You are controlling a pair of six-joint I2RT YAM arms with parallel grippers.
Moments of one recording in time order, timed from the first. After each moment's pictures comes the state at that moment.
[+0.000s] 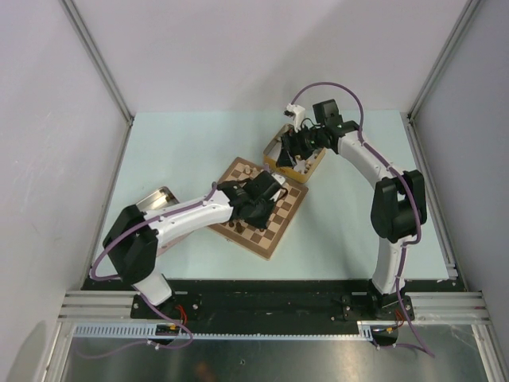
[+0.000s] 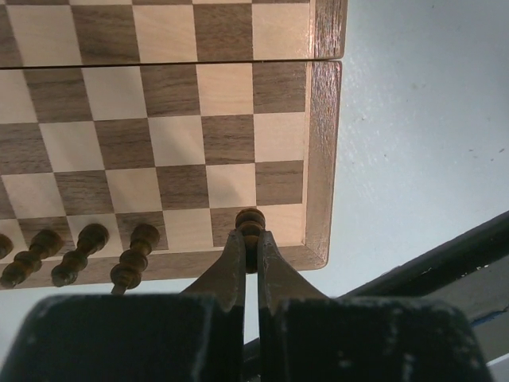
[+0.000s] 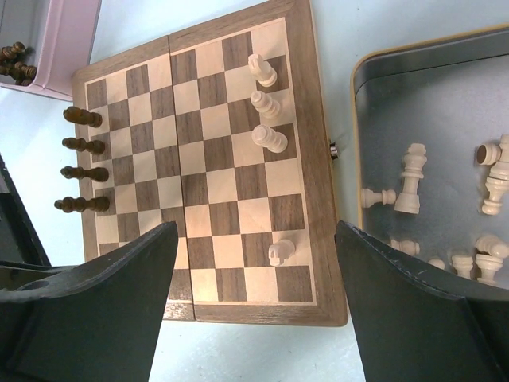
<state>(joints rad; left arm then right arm) -0.91 1.62 1.22 -0.68 -0.10 -0.38 0.34 1.96 1.70 -0.56 -0.68 -0.19</state>
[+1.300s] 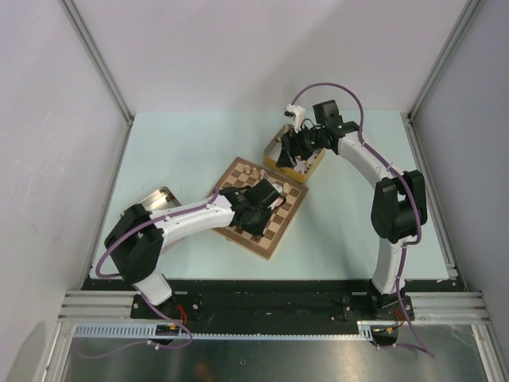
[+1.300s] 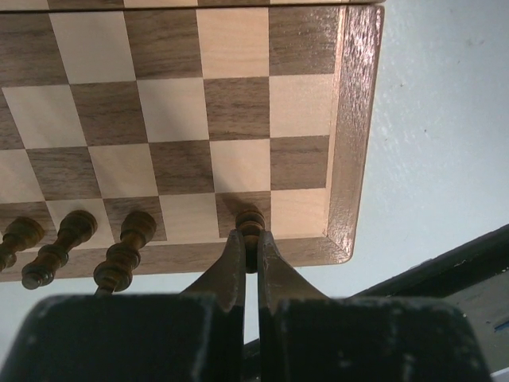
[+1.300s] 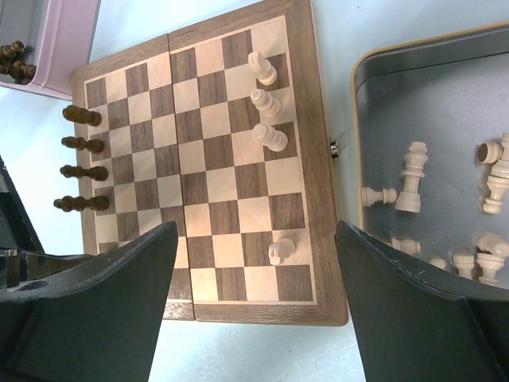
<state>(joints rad) -0.92 1.64 1.14 -0.67 -0.09 -0.38 0.34 1.95 1.69 -0.56 -0.68 -0.19</state>
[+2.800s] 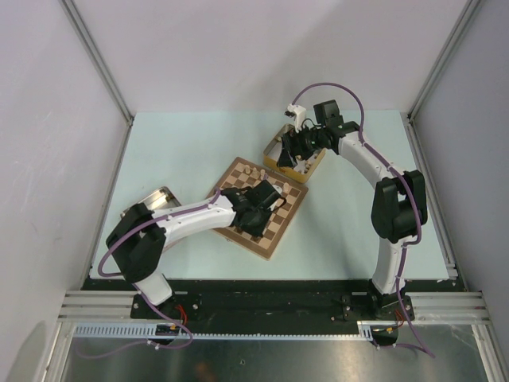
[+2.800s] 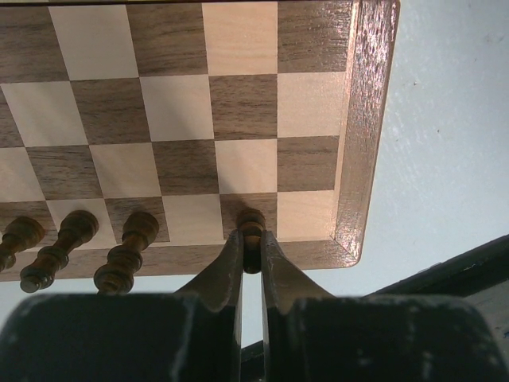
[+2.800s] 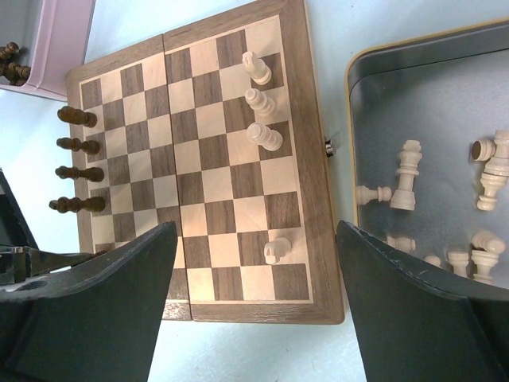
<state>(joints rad) -0.92 1.65 1.13 -0.67 -0.11 -0.38 0.34 1.95 1.69 -0.55 -0.67 -0.19</state>
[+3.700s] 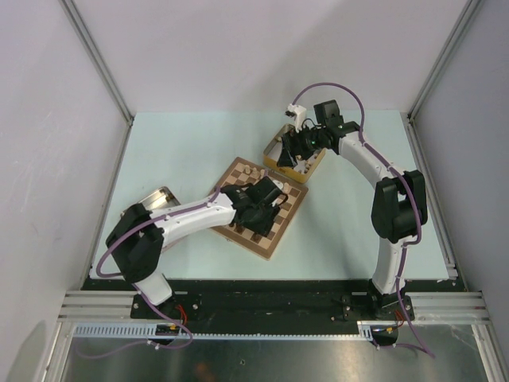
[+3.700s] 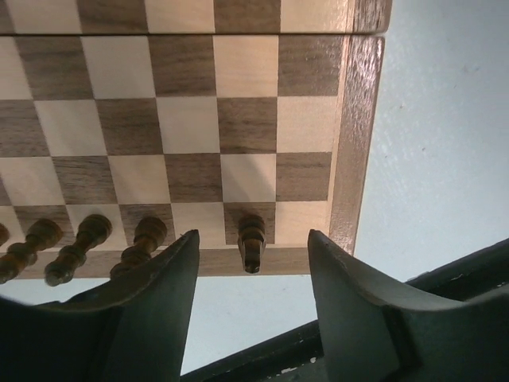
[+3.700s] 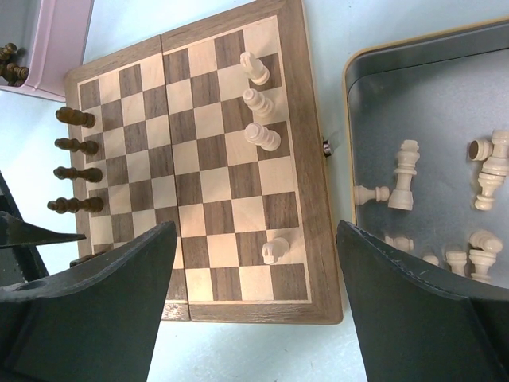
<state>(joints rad) -0.92 1.65 1.17 -0.68 -0.13 -0.39 0.34 1.95 1.68 -0.55 -0.67 -0.19</state>
